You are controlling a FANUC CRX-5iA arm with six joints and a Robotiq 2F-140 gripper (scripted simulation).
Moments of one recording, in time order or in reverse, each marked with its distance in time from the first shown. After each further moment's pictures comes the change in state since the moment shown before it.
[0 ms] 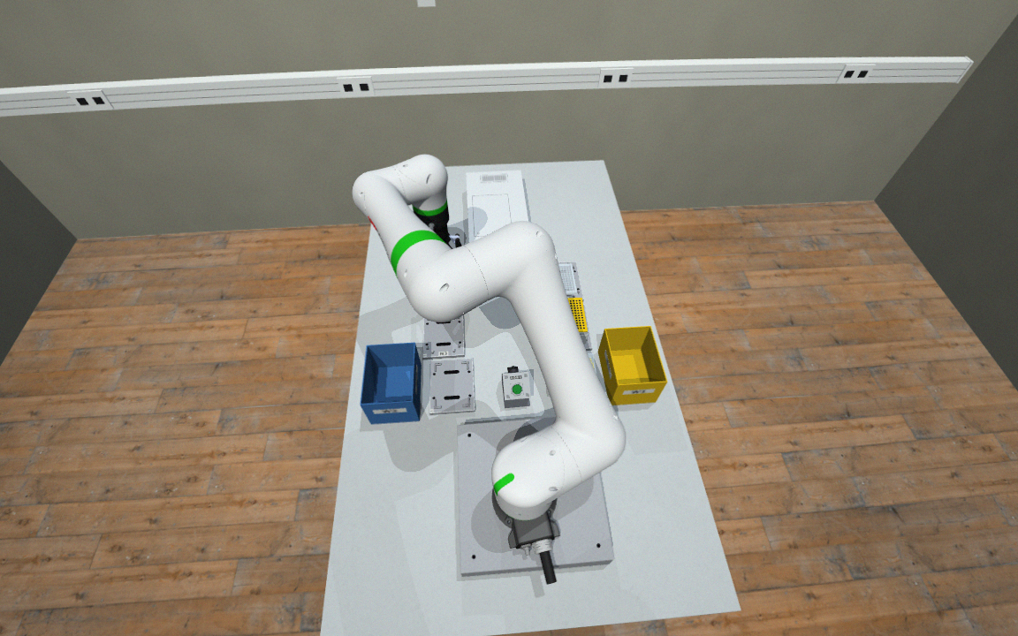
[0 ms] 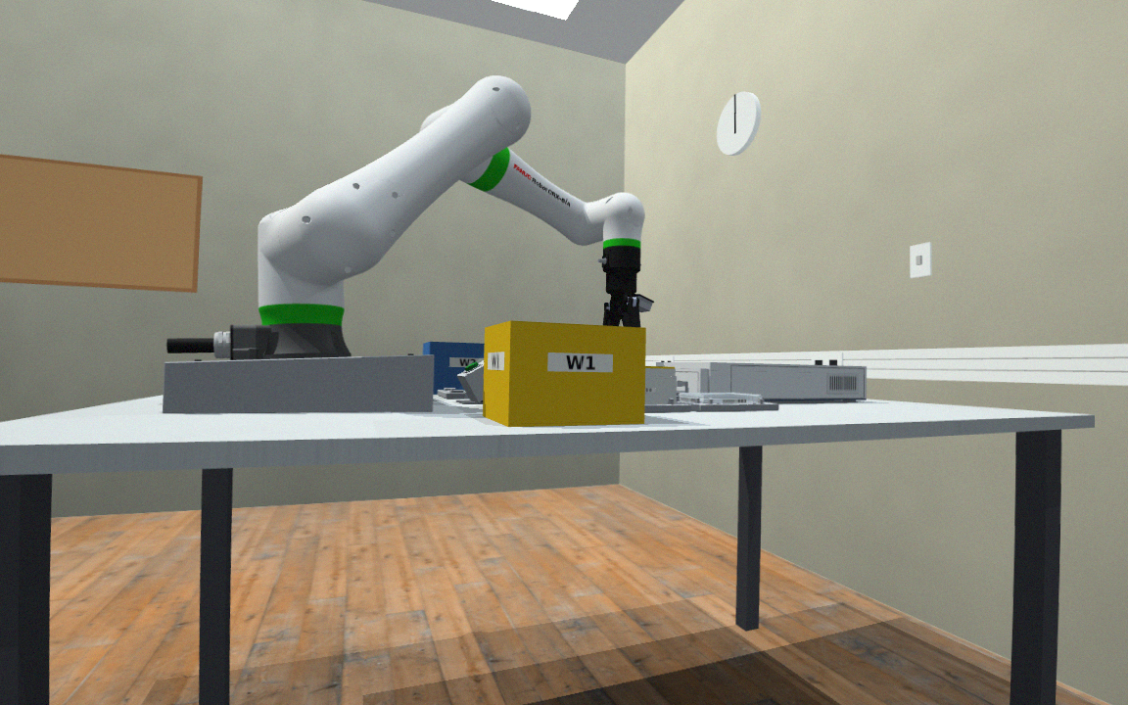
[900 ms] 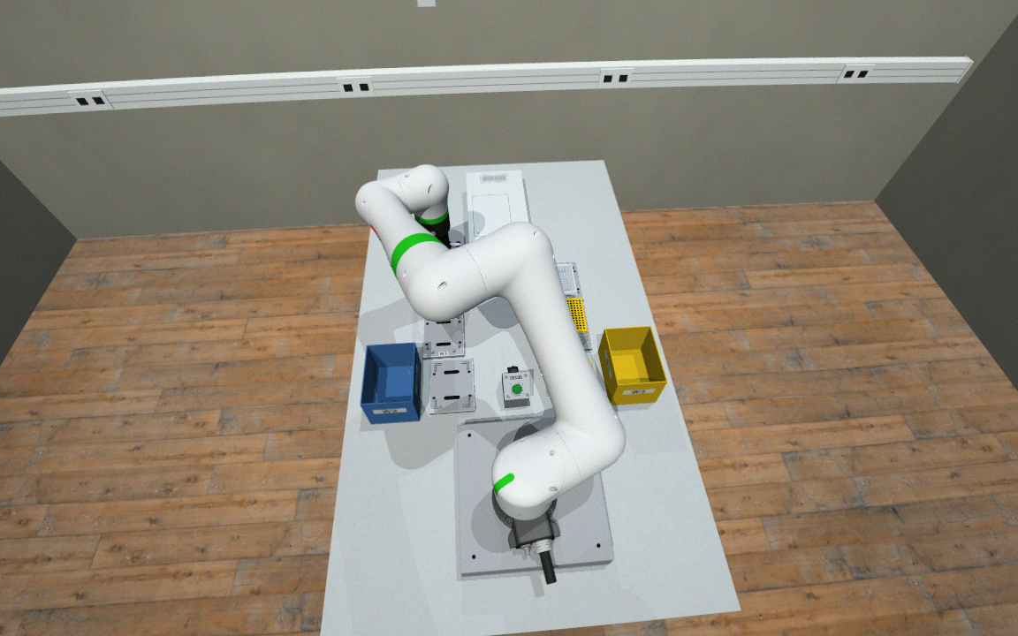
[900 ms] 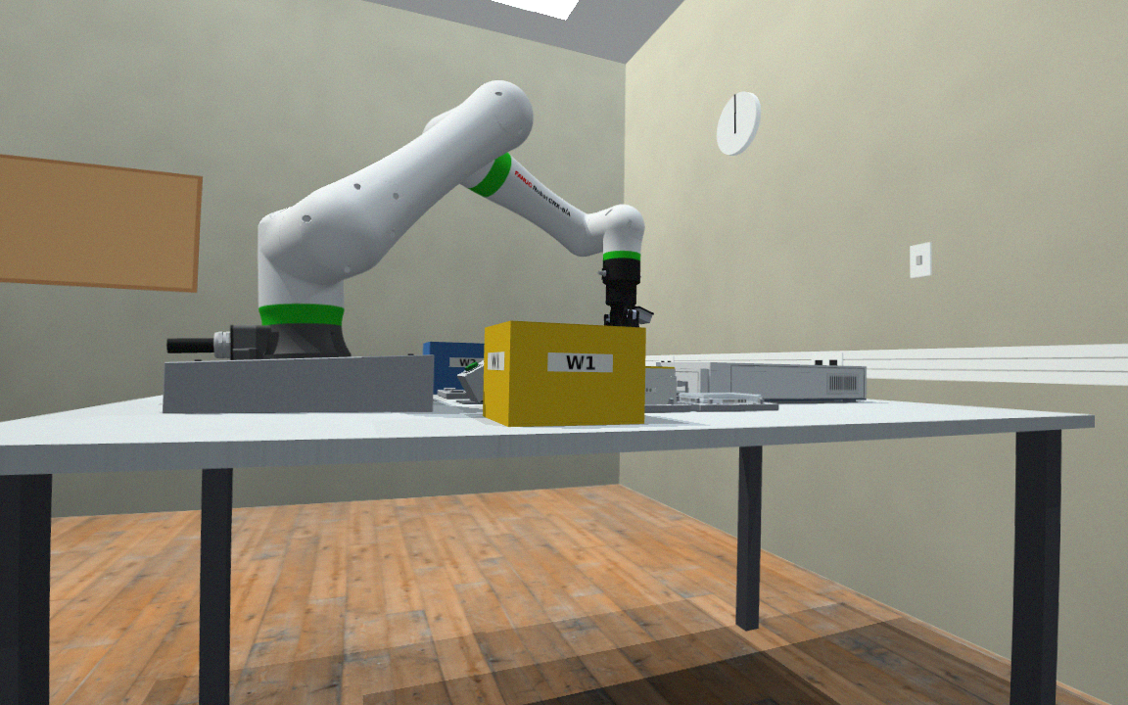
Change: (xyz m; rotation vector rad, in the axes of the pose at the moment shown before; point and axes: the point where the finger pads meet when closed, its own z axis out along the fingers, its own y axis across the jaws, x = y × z) arm 0.000 0.000 0.030 0.000 0.000 0.000
